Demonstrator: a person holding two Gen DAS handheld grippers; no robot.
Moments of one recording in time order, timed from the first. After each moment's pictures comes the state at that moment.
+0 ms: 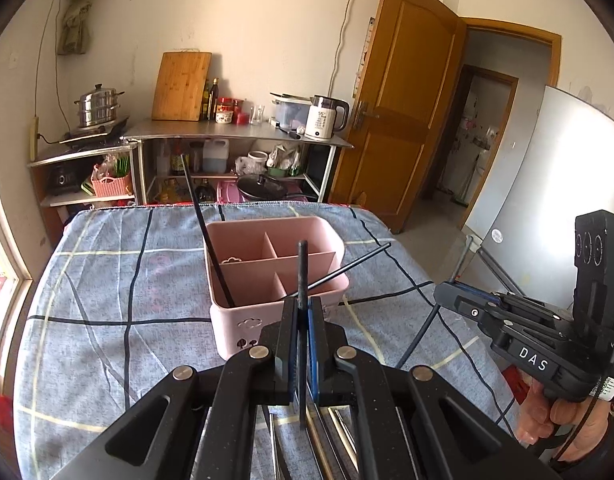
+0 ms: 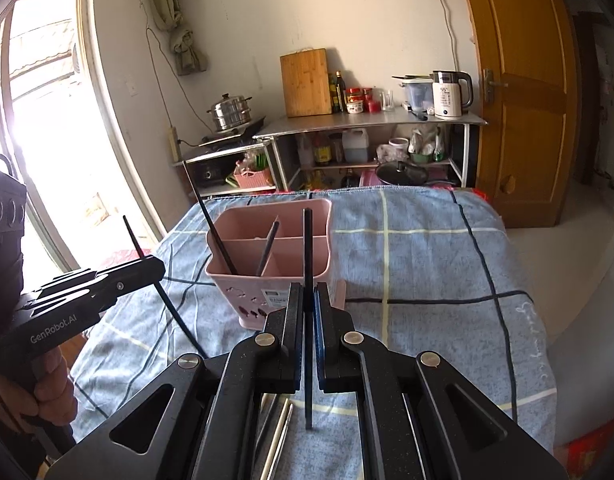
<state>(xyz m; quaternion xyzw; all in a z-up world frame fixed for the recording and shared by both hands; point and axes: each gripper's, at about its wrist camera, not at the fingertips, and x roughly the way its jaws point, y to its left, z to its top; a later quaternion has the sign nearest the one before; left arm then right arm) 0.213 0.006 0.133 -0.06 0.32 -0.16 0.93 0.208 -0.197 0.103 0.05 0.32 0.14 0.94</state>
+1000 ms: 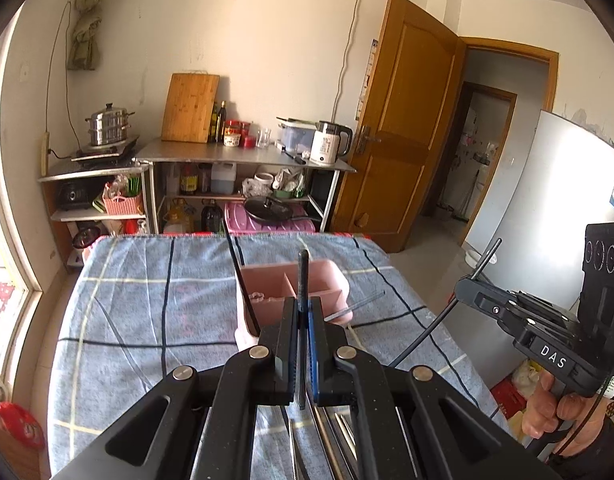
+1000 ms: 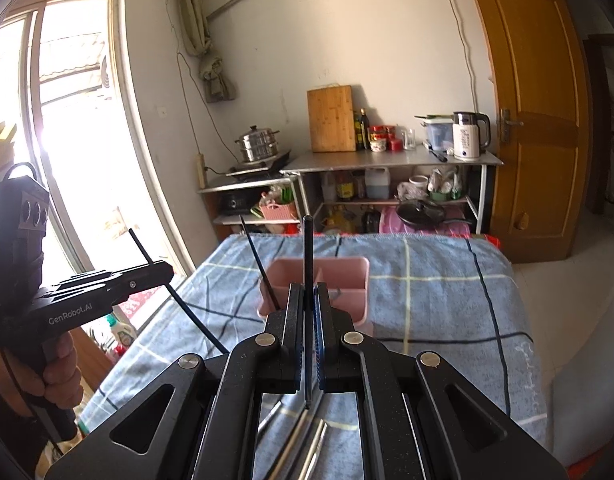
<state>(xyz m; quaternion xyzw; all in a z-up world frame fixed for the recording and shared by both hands) 0.192 0.040 0.200 -0.06 0.29 -0.16 0.94 0.184 -0.182 0.169 0.05 0.26 0.18 0.95</state>
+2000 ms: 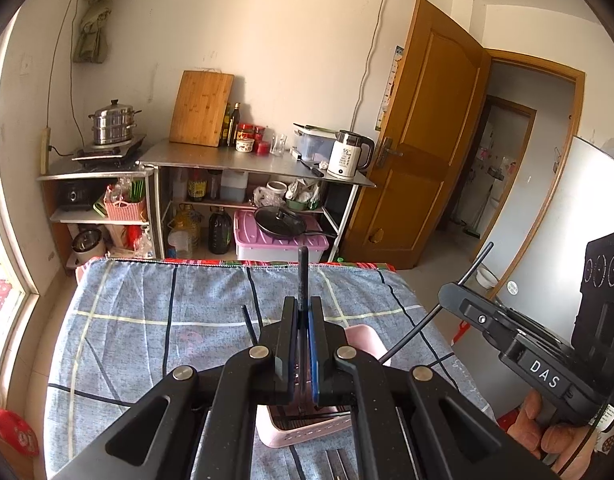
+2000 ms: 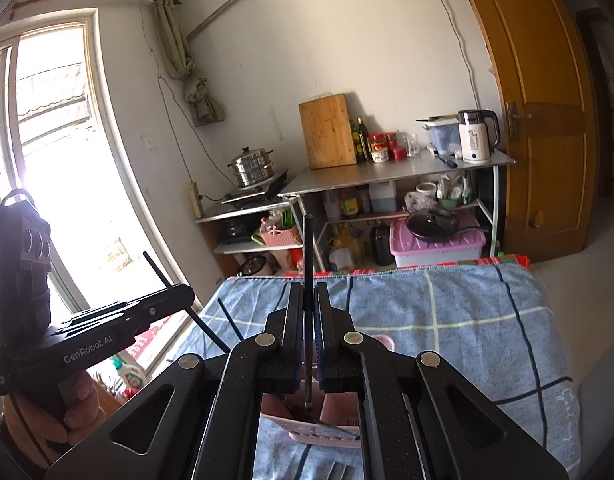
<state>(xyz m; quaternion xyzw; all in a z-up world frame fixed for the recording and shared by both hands) 0.306 0.054 0.198 -0.09 0.29 -0.14 0.94 0.293 -0.160 0.165 0.10 0.25 0.18 0.95</state>
